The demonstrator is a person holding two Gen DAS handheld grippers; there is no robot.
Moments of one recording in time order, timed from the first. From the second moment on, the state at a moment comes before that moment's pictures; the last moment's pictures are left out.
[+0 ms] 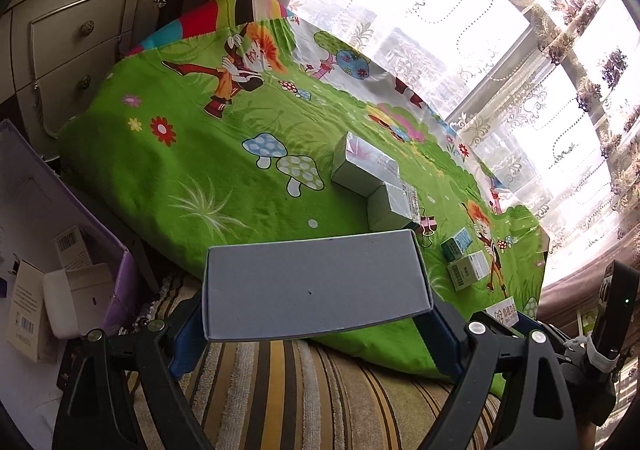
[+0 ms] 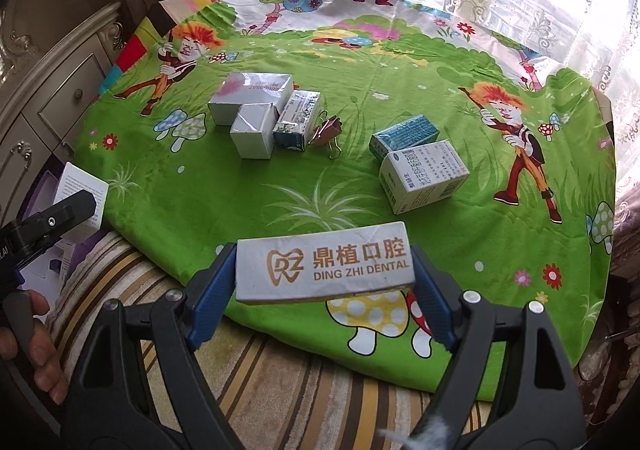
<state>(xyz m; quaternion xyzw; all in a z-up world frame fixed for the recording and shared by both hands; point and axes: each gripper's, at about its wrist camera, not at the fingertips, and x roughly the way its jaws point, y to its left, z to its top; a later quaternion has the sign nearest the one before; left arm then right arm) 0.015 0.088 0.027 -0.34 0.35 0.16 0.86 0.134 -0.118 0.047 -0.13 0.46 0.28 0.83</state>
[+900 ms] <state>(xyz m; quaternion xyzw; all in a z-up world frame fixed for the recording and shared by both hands) -0.108 0.231 -0.007 -0.45 0.30 0.30 0.79 0.011 0.043 0.044 -0.24 0.43 0.45 0.74</state>
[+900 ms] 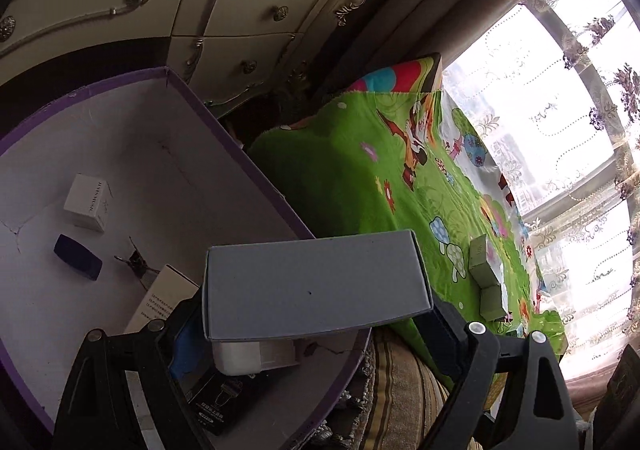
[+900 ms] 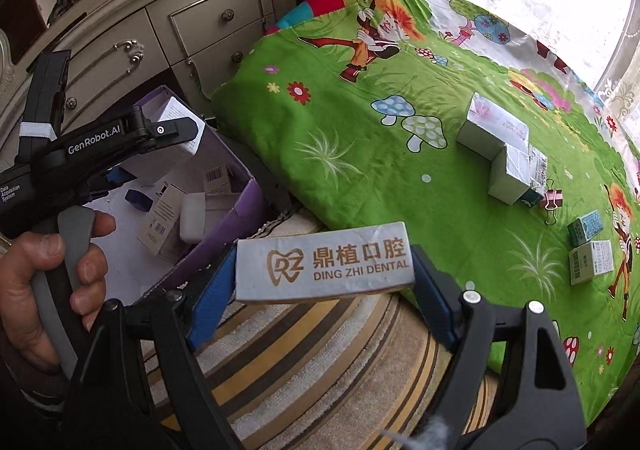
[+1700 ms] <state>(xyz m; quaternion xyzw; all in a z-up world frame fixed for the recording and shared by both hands) -0.174 0.290 -0.043 -0.51 0.28 0.38 0.72 -0.084 0.136 0.008 -0.34 0.41 0.55 0.64</state>
